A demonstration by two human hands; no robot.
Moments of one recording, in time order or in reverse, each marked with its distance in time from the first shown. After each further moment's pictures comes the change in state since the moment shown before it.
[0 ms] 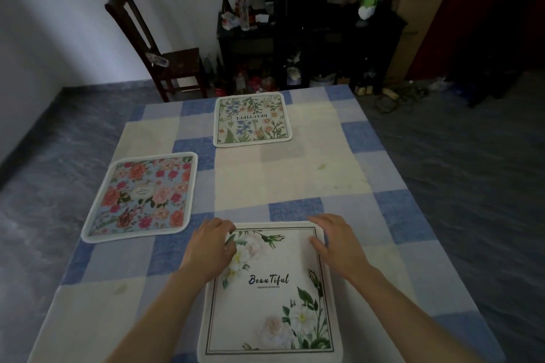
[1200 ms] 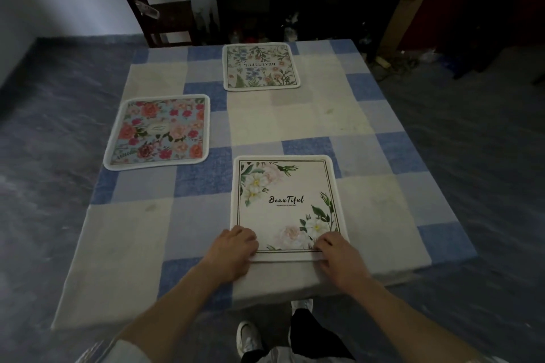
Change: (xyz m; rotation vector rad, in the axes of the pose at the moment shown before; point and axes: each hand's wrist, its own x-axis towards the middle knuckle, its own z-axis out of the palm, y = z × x) left_hand -0.160 -0.036 0.072 0.324 -0.327 0.413; right_hand -0.183 -0.048 0.095 -0.312 -0.278 0.035
